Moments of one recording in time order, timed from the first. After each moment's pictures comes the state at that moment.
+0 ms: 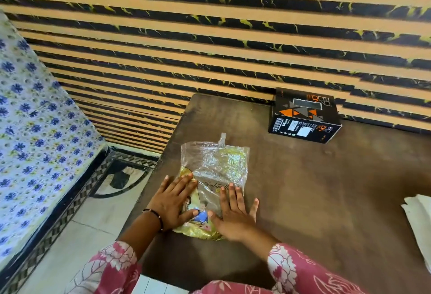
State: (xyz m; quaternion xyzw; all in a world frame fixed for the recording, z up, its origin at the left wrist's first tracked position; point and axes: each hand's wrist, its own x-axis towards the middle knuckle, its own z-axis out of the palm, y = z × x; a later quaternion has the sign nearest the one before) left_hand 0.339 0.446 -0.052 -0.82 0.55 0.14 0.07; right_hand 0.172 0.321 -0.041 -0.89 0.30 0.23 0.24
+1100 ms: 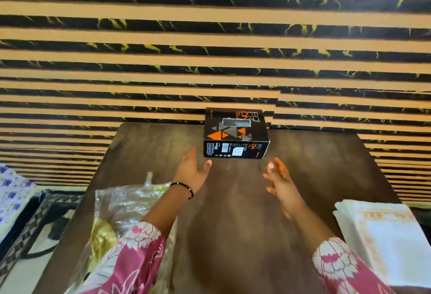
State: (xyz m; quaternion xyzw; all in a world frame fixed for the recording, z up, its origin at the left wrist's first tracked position) left_hand 0.261 0.167 0.015 -0.82 0.39 0.24 -0.34; right_hand 0.047 0.078 0.019 -0.56 0.49 -0.25 0.62
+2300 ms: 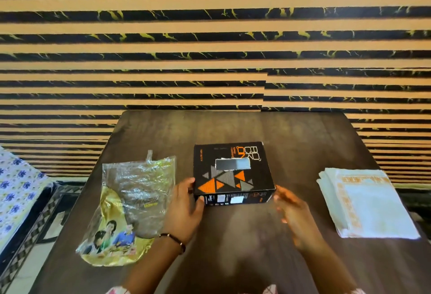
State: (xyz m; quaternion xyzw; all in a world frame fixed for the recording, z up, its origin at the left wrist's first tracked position) left_hand 0.162 0.303 -0.001 -0.81 0.42 0.16 -0.37; right_hand -0.049 0.183 0.028 -0.50 0.54 -0.25 0.63
